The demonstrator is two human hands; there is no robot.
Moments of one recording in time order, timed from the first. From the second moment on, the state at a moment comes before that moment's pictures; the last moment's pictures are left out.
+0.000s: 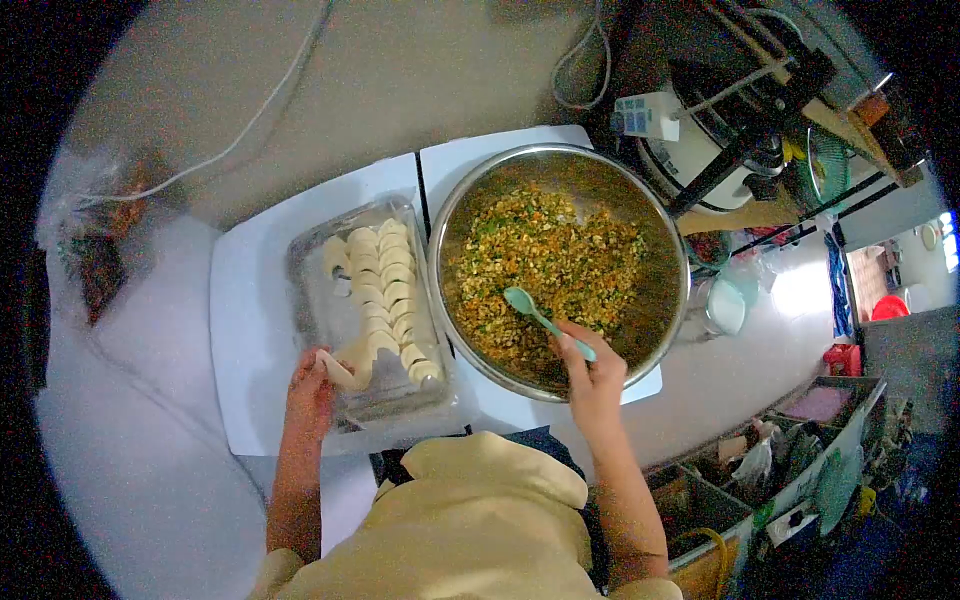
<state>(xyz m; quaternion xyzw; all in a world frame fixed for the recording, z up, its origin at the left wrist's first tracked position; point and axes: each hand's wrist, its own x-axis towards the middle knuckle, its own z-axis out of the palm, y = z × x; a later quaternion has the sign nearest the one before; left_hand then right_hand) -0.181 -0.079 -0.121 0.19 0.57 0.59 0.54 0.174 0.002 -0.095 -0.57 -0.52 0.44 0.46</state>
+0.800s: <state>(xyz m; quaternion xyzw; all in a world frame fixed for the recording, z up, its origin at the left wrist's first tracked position) -0.093 -0.032 -0.085 0.01 0.40 0.58 0.71 0.170 0.004 -0.075 -0.52 -0.29 0.63 0.49</state>
